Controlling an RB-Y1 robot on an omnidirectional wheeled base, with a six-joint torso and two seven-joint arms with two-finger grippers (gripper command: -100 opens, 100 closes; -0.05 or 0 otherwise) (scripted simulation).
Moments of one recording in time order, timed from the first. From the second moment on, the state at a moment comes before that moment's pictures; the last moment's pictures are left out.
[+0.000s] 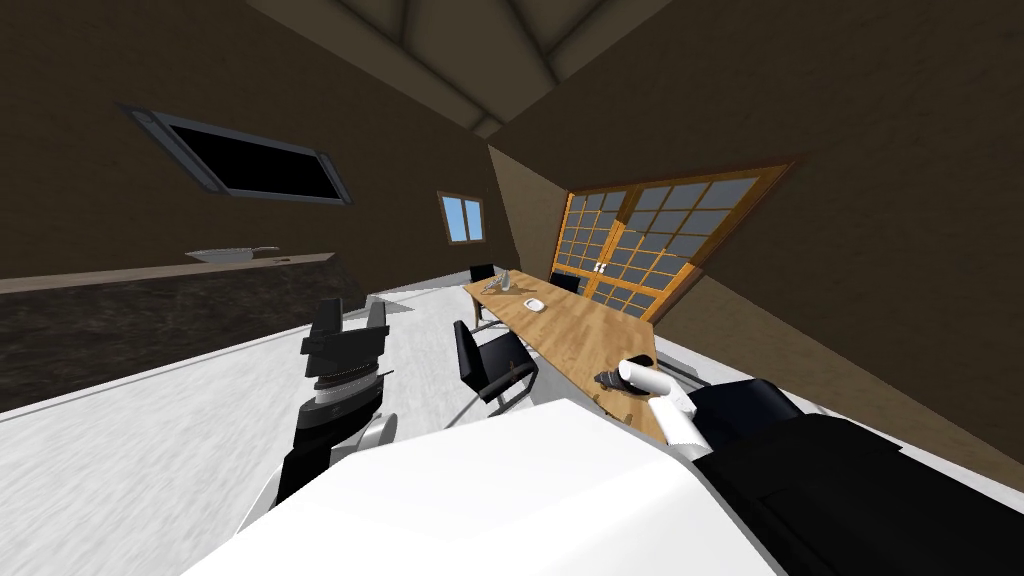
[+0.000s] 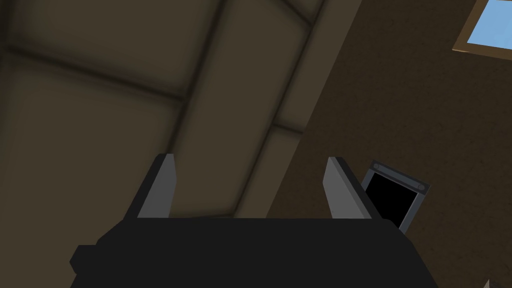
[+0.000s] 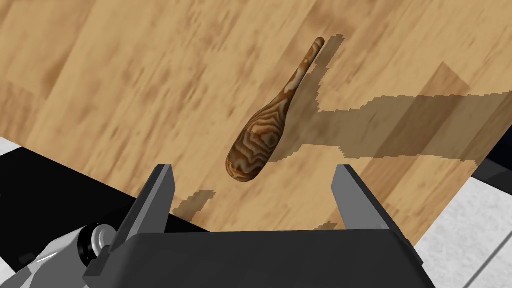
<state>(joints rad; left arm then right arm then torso) 0.50 0.02 0.00 -2.29 -0.10 -0.62 0.14 0.21 -0.47 -0.50 -1.36 -0.49 1.09 -1.38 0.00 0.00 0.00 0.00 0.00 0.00</state>
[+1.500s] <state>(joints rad) 0.50 0.02 0.00 -2.29 -0.10 -0.62 0.14 0.14 -0.53 -0.57 -1.16 -0.56 1.23 -1.55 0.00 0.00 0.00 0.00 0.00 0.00</state>
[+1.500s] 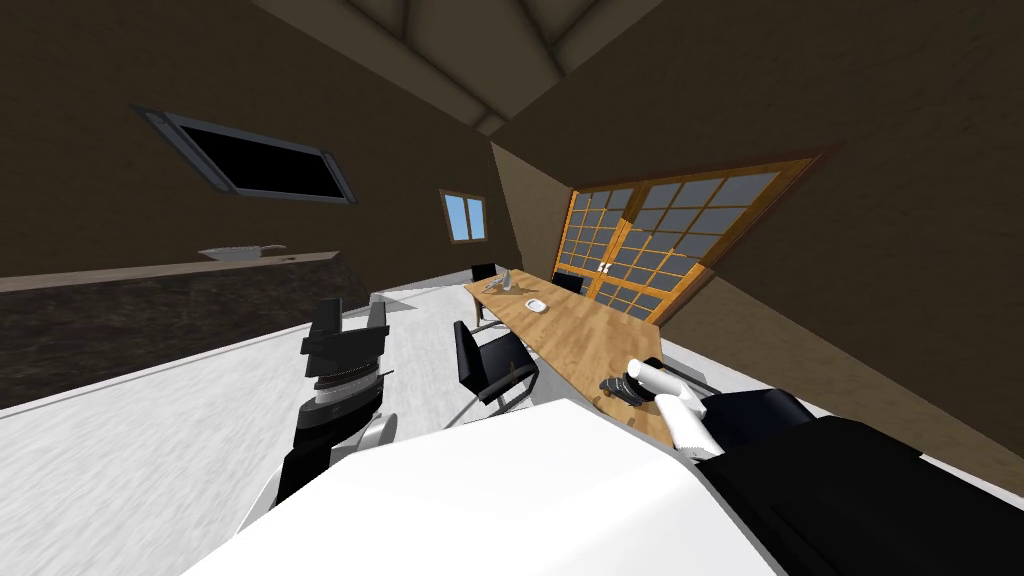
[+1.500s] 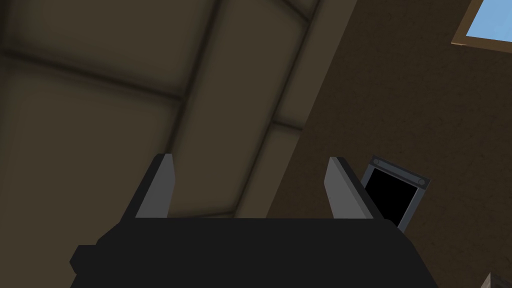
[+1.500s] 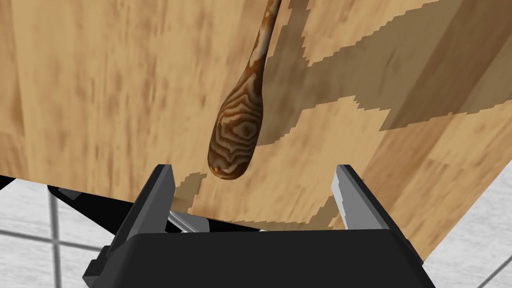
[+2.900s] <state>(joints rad) 0.50 0.02 0.00 -2.29 -0.10 -0.62 0.14 0.01 -0.58 -0.67 -1.24 -0.65 1.26 -1.59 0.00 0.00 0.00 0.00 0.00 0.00</state>
